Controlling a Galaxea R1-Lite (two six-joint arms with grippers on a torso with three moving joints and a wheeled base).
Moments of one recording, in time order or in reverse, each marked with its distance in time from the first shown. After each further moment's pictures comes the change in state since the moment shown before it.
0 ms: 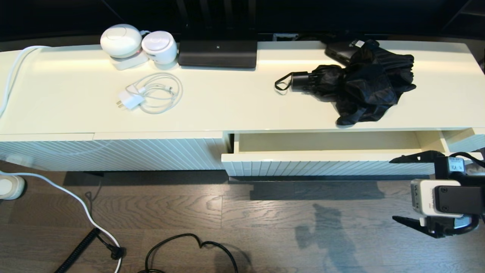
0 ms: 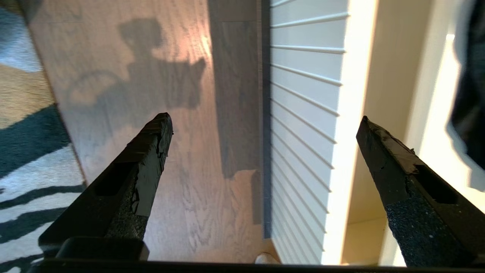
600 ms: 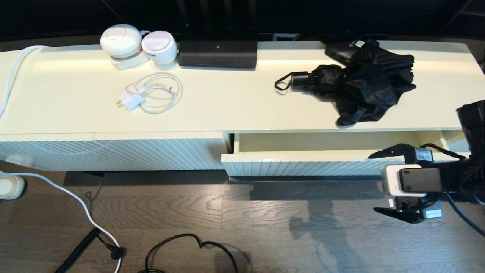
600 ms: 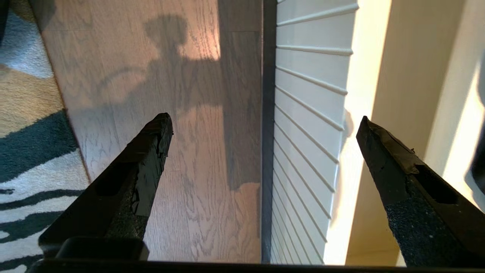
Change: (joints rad) left arm 0.000 0.000 0.001 0.000 0.000 0.000; right arm 0.043 0.156 -0.123 0.046 -0.010 0.019
